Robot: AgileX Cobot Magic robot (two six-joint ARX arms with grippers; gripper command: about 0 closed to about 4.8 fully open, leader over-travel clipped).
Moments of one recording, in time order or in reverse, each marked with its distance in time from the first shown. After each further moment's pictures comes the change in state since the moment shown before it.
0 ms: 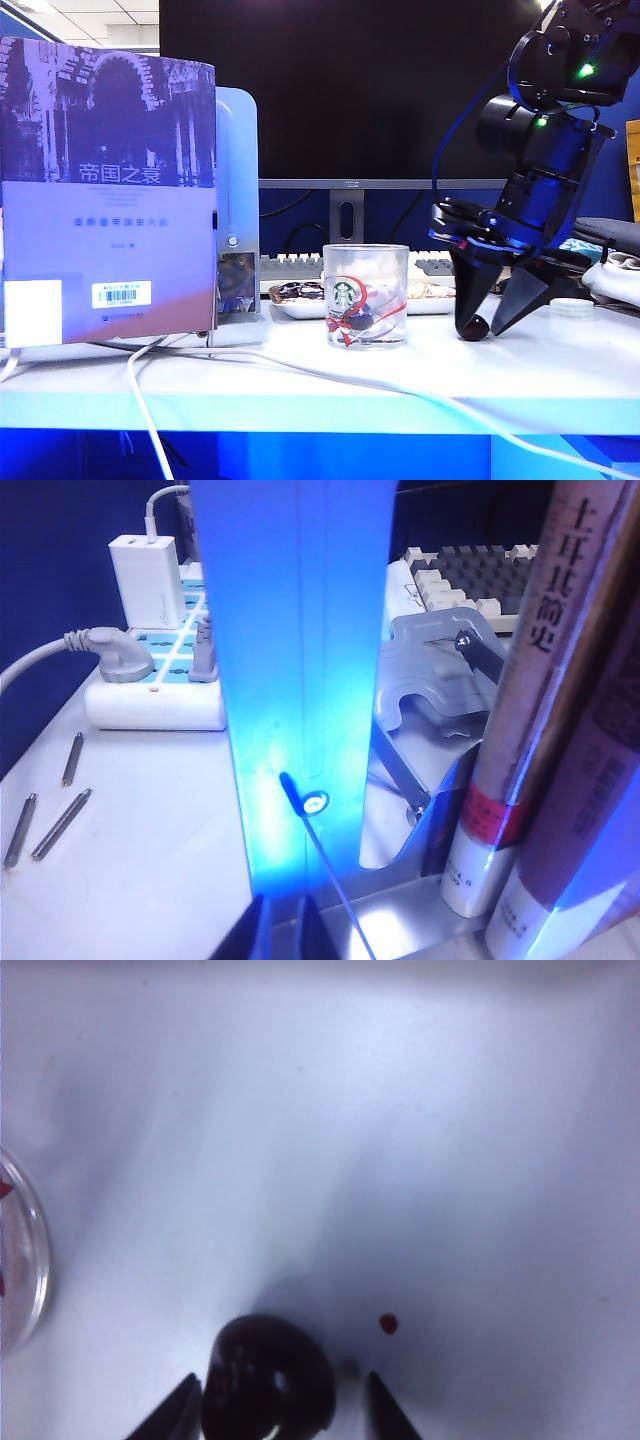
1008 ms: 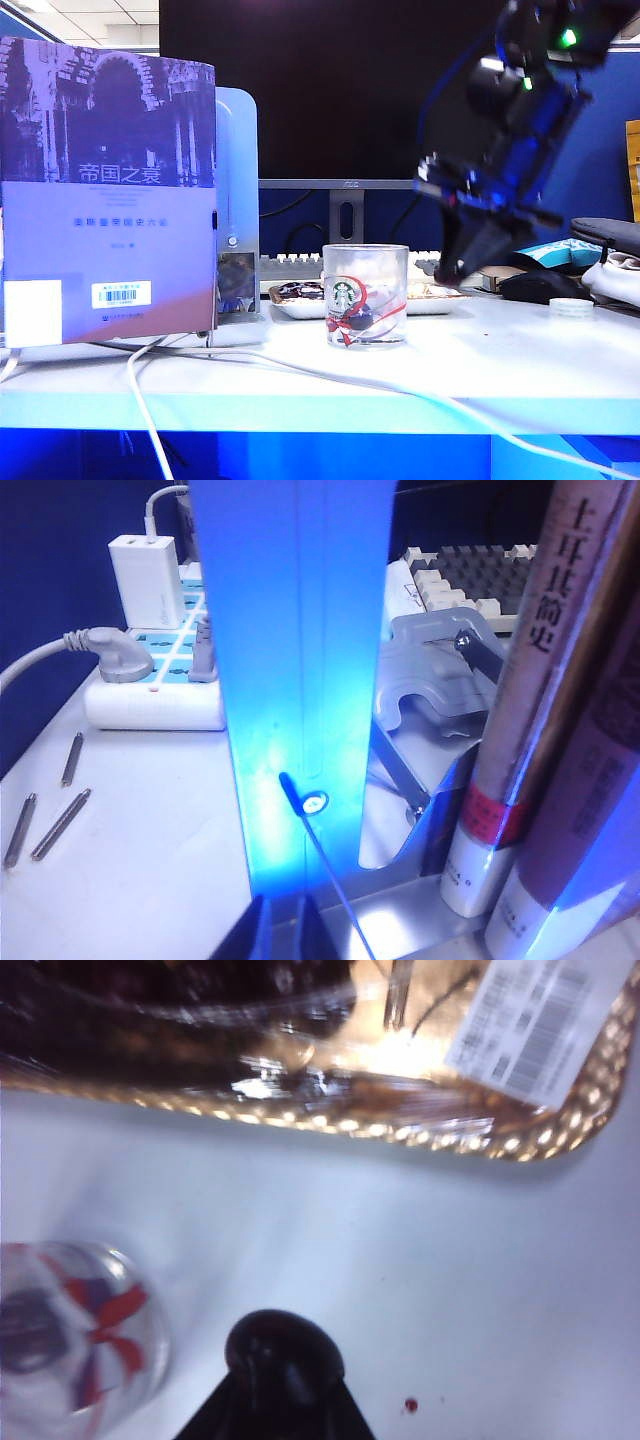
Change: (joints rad) left arm 0.000 0.000 0.000 0.000 0.000 0.000; right arm 0.000 0.000 0.156 -0.062 -0.035 0.005
